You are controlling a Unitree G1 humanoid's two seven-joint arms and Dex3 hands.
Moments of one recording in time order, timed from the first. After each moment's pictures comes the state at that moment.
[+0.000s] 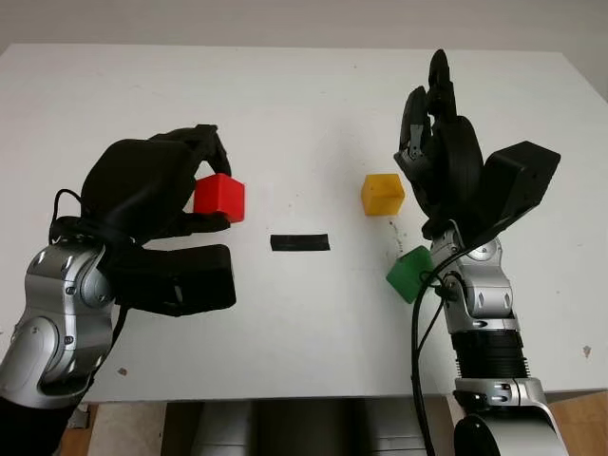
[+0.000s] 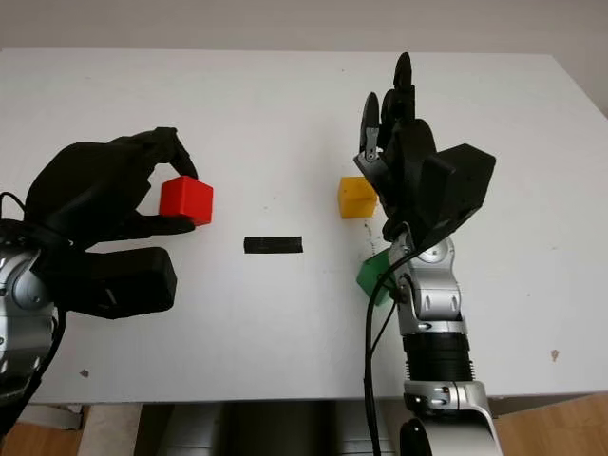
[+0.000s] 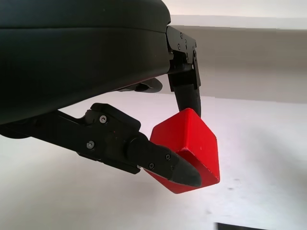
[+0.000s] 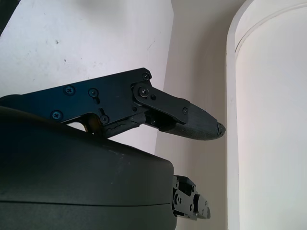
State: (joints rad) left arm -0.37 0.59 -0.07 -0.41 0.81 0.22 -0.41; right arm -0.56 -0.10 -0.13 0.20 0.11 0.05 0.05
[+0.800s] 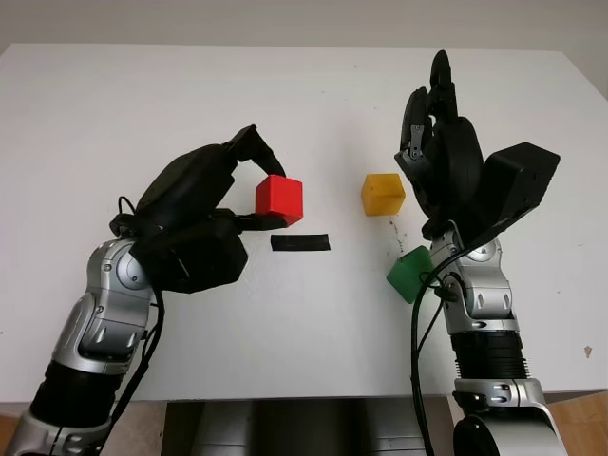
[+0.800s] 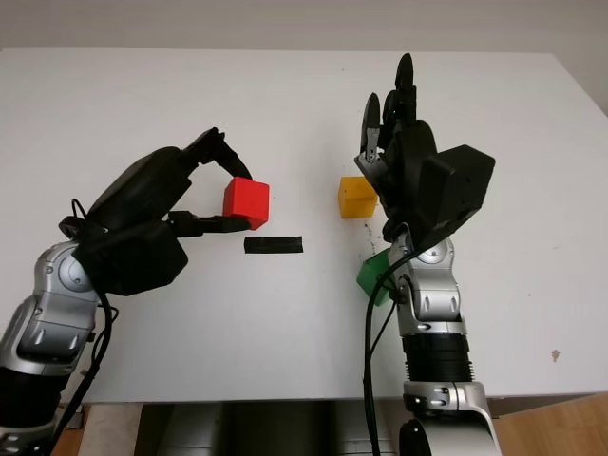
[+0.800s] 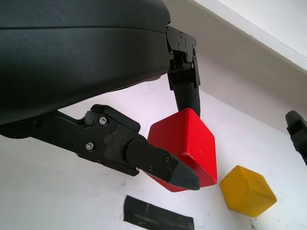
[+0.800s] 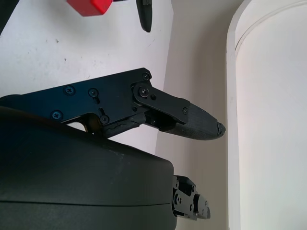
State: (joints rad) left arm -0.42 0.42 -0.10 -0.10 0.50 0.06 -0.23; right arm -0.56 -0.10 -0.13 0.20 0.11 0.04 0.04
